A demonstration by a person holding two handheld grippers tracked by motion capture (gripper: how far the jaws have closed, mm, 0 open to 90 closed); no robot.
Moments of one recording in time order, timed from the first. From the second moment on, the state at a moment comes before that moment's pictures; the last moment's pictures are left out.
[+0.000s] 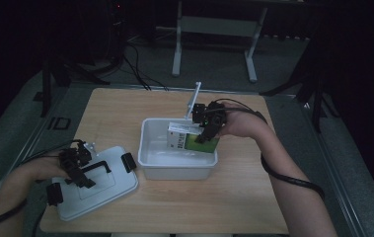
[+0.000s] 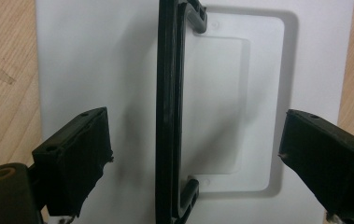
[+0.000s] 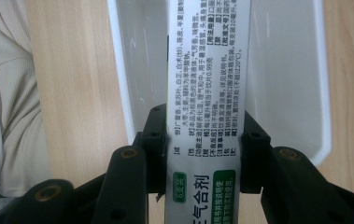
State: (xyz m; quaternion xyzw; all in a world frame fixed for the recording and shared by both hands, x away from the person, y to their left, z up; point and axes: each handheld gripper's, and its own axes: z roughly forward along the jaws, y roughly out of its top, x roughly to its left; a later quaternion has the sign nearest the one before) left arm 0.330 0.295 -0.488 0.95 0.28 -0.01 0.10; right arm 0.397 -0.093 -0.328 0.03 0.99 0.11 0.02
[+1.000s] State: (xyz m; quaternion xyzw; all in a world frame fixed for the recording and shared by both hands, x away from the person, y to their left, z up) left arm 0.331 0.292 -0.496 0.96 0.28 -0.02 0.10; right arm 0.409 -0.073 -0.410 0.02 1.00 0.07 -0.02
